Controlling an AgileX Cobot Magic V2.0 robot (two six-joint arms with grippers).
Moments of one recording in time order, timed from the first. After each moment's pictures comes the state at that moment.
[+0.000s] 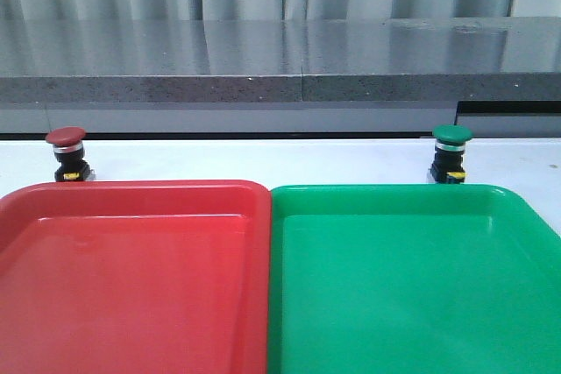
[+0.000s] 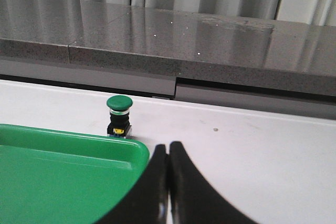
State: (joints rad) left arm -0.10 -0.01 0.00 0.12 0.07 -0.24; right arm 0.03 -0.01 0.03 -0.01 0.08 -0.06
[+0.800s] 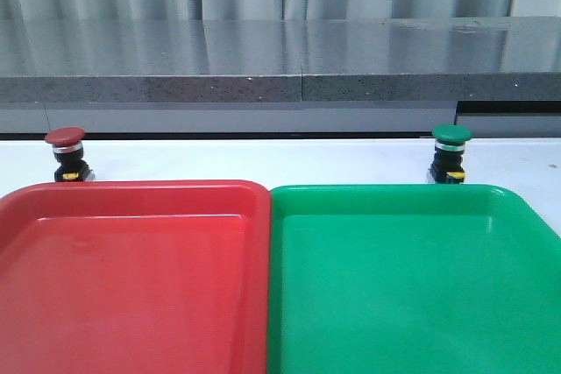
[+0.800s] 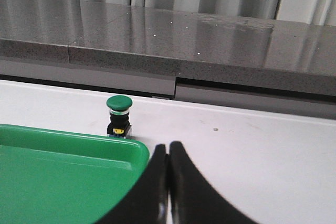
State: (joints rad) left arm -0.10 0.14 -0.19 0.08 0.21 -0.24; right arm 0.03 -0.01 0.03 -0.01 0.08 -0.06
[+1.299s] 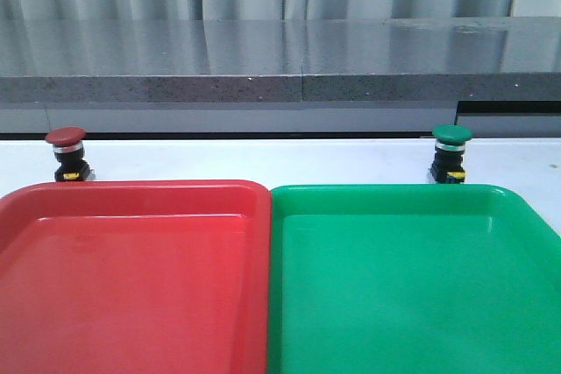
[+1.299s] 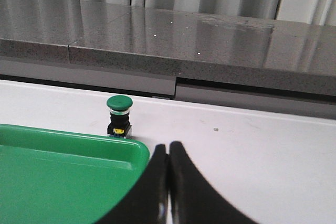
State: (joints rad) left arm -0.10 0.79 -0.71 0.08 0.47 -0.24; right arm 0.03 -0.01 0.03 -0.01 0.08 -0.06
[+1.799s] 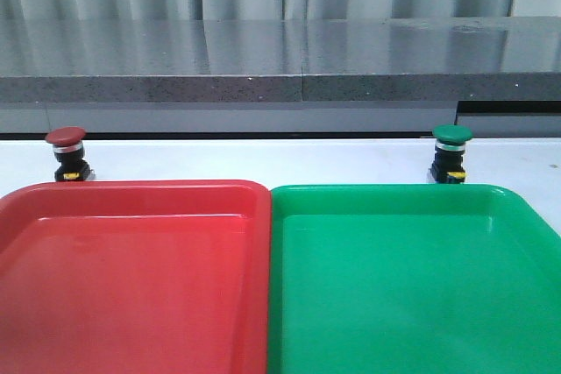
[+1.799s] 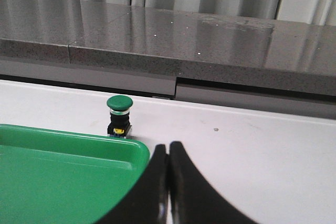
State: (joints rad) left arm -0.10 1.03 -0.82 0.09 0.53 -0.24; right arm 0.03 -0.01 0.03 -0.01 0.08 -0.06
